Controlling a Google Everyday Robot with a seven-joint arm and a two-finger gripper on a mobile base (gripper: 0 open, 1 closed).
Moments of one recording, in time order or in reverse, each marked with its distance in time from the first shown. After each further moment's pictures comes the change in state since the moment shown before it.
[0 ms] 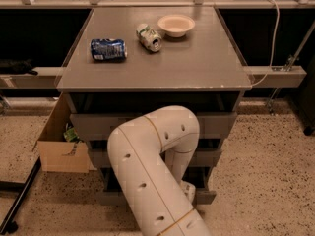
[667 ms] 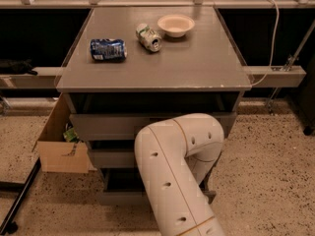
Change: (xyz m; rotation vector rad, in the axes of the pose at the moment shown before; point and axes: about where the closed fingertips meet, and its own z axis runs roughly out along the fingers) arm 0.055 0.052 0.016 -0.191 0.014 0.042
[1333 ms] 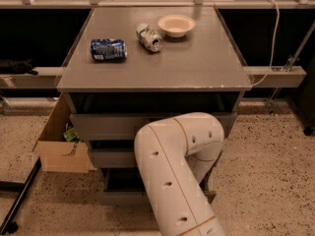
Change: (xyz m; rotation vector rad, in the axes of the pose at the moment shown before) arm -0.002 0.006 -0.005 0.000 -0.012 -0.046
